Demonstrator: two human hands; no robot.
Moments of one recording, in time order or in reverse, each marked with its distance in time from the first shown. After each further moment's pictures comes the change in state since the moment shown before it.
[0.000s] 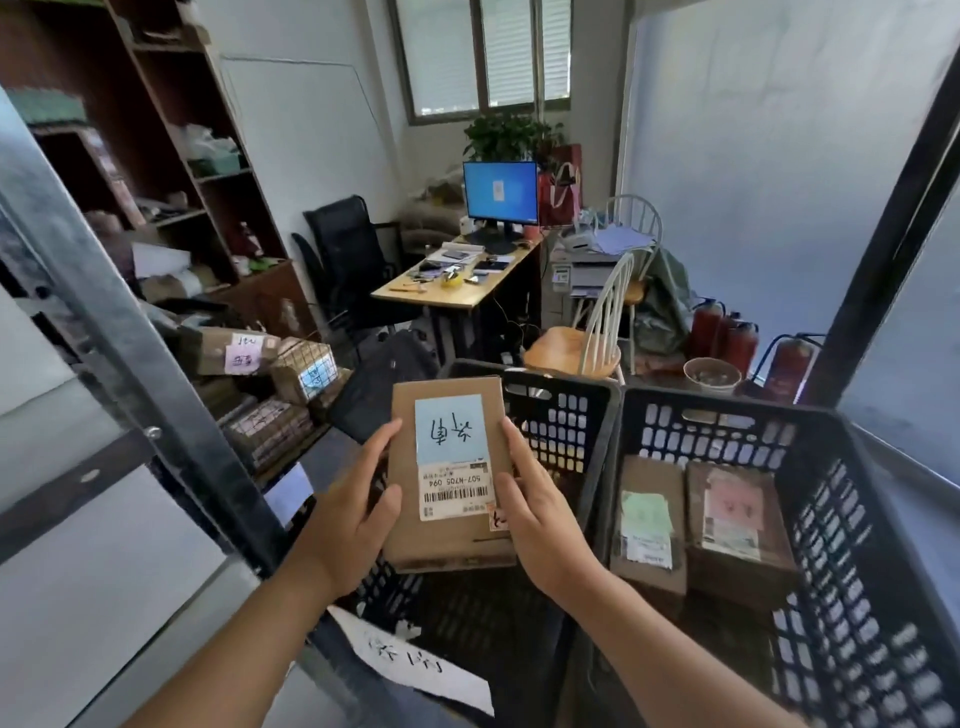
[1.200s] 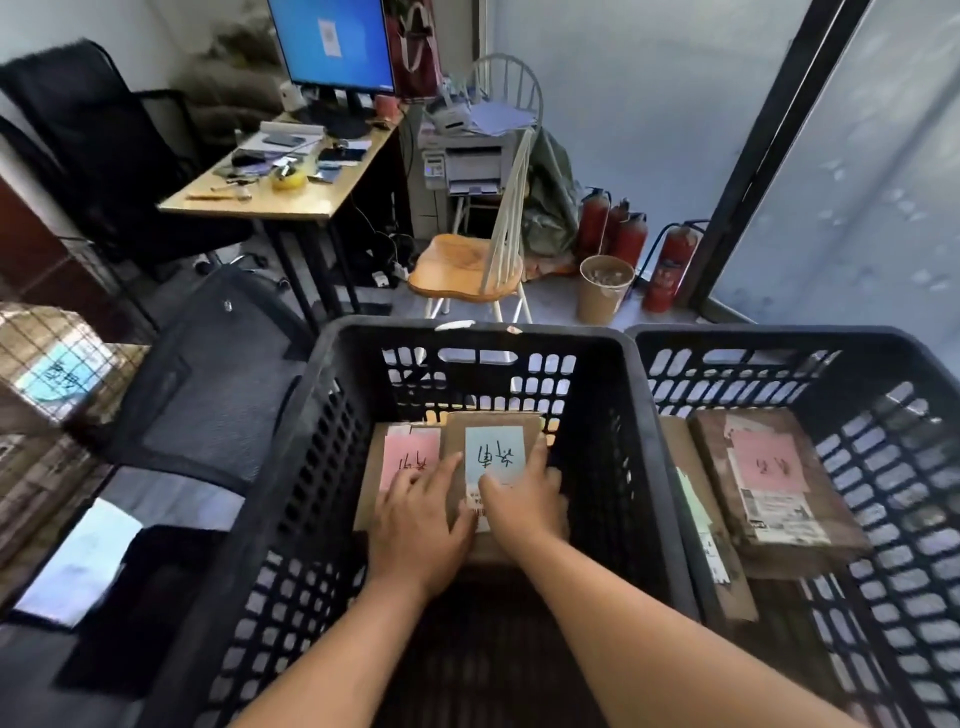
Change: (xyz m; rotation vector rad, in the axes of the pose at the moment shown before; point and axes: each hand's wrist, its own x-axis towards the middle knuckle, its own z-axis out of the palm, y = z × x) left_hand 0.215 -0.187 0.216 0.467 -0.209 0.070; right_hand 0.194 0.216 0.032 -0.427 0.444 0.920
